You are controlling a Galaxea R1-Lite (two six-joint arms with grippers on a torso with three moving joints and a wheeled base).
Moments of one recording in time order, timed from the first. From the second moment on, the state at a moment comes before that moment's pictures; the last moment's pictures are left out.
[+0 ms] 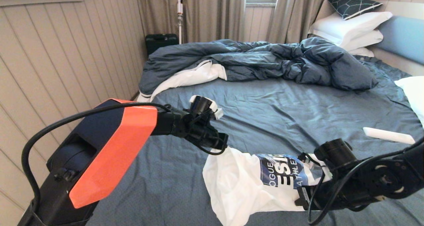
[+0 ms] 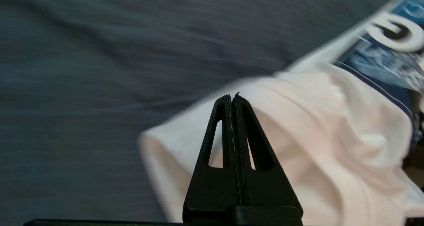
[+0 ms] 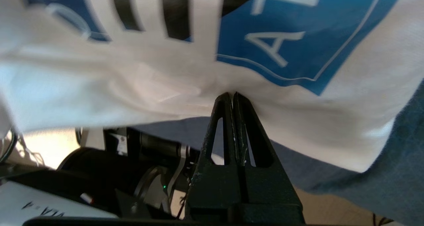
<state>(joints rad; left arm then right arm) -0.63 2.47 -1.94 0.24 -0.35 -0.18 0.22 1.79 -0.64 -0.04 0.18 0.21</state>
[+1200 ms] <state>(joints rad) -0.64 2.19 -1.70 0.47 -0.44 -0.21 0.27 1.64 -0.79 0.05 0.23 0.22</state>
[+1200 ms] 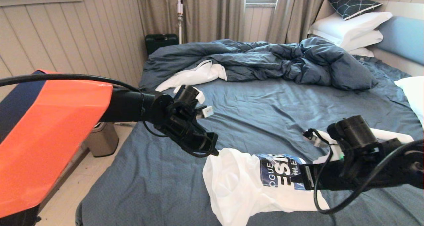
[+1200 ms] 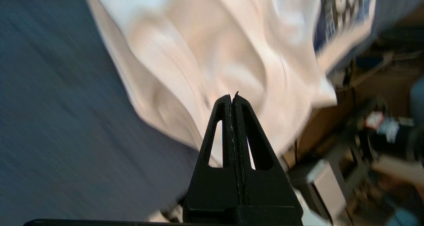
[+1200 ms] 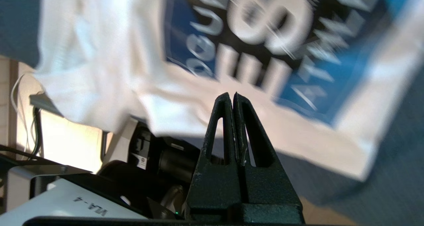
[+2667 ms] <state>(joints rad) -0.75 2.30 -1.60 0.23 -0.18 -0.17 0.34 1.92 -1.06 0.05 0.23 0.27</state>
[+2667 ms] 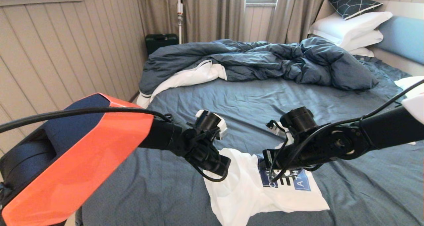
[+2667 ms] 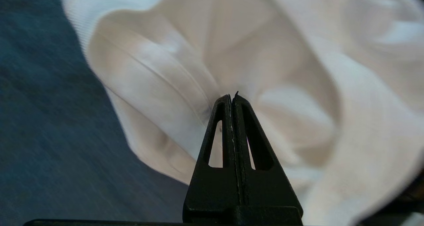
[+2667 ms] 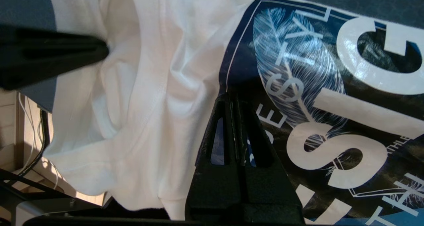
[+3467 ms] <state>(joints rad) -0.61 2.39 -1.62 0.16 -0.13 -0.12 0.14 1.88 -0.85 0.02 0.23 0.17</state>
